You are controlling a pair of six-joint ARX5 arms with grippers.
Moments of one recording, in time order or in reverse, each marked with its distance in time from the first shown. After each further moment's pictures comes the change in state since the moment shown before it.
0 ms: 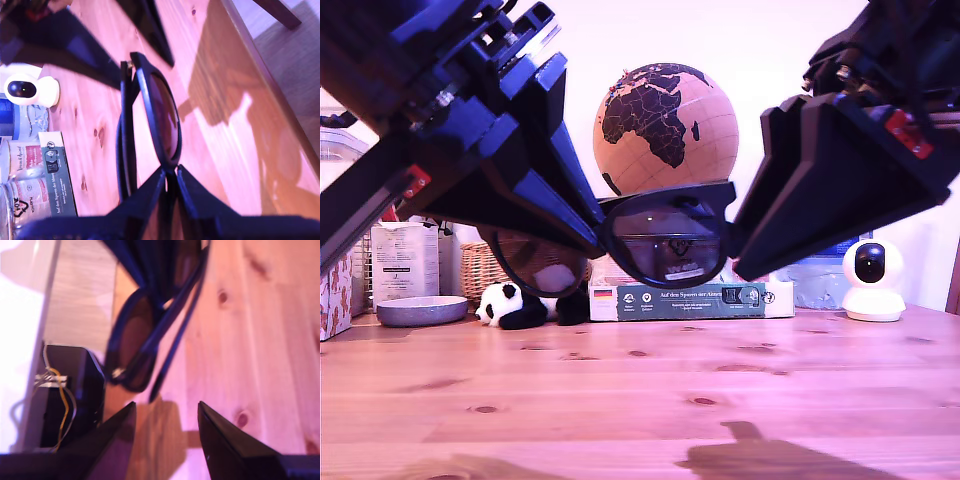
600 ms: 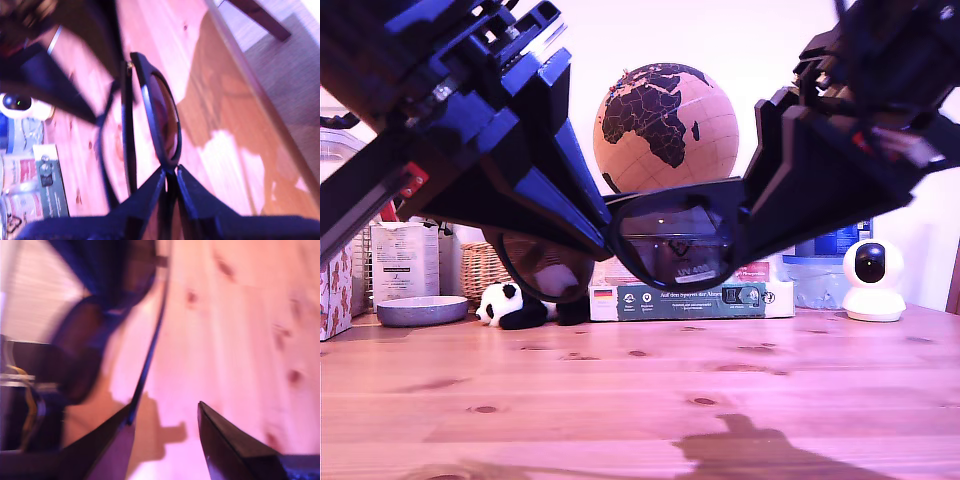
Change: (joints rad) left arm -0.013 0.000 0.000 -0.005 0.037 0.007; right arm 0.003 0.000 0.000 0.089 0.124 0.000
